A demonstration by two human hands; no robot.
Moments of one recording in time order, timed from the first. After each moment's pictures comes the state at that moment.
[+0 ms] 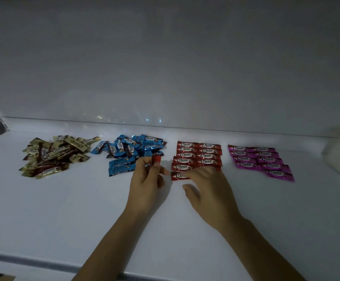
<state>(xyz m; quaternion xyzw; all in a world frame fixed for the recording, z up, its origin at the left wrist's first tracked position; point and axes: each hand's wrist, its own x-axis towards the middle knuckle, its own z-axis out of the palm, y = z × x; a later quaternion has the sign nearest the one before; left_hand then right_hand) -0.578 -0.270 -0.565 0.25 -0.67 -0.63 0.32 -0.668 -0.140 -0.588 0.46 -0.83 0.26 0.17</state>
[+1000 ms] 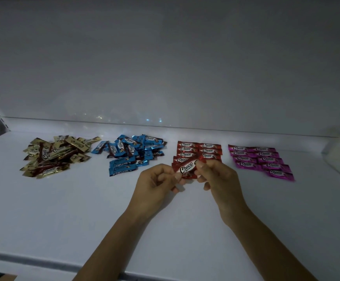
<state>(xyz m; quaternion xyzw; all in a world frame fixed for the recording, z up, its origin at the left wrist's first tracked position) -0.569 -0.256 -0.550 0.08 -0.69 -0.68 0.24 -0.666 -0.138 -0.559 0.21 -0.69 0.69 -0.09</state>
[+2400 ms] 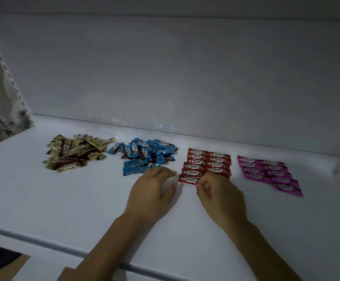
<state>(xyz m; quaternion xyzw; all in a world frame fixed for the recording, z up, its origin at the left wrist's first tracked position) -0.552 -0.288 -0.572 0.16 -0.94 -0.16 0.27 -0.664 -0.139 -0.569 0.38 -0.88 0.27 0.10</state>
